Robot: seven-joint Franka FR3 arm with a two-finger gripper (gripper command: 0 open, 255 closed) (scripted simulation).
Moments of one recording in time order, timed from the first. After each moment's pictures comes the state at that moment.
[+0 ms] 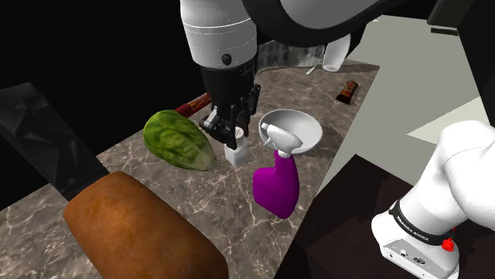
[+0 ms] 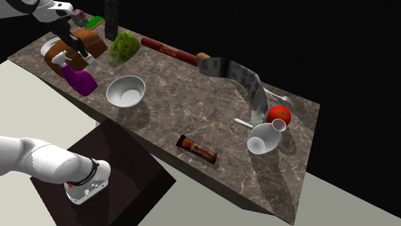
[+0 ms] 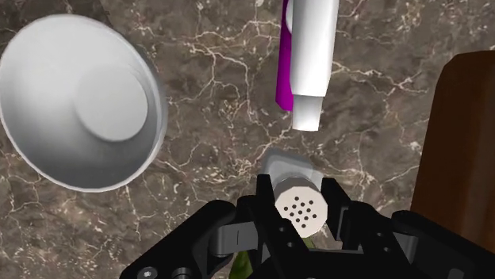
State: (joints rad) arm 0.38 -0.16 0.39 -1.95 -0.04 1.73 0.55
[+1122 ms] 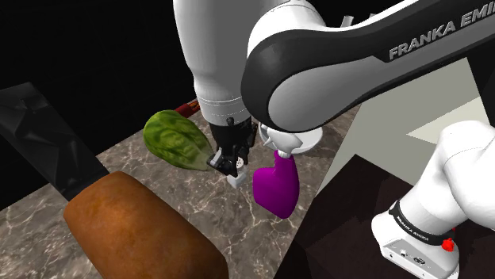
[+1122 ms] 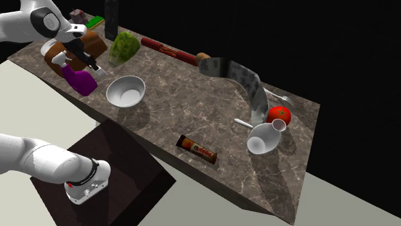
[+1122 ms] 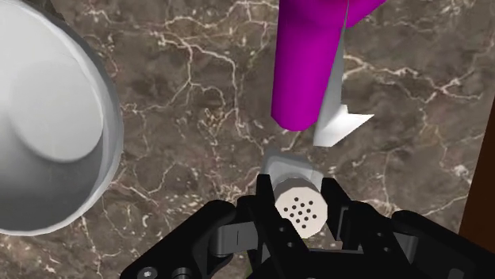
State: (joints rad) arm 0.38 -0.12 0.40 -2.14 -0.05 1.96 0.58
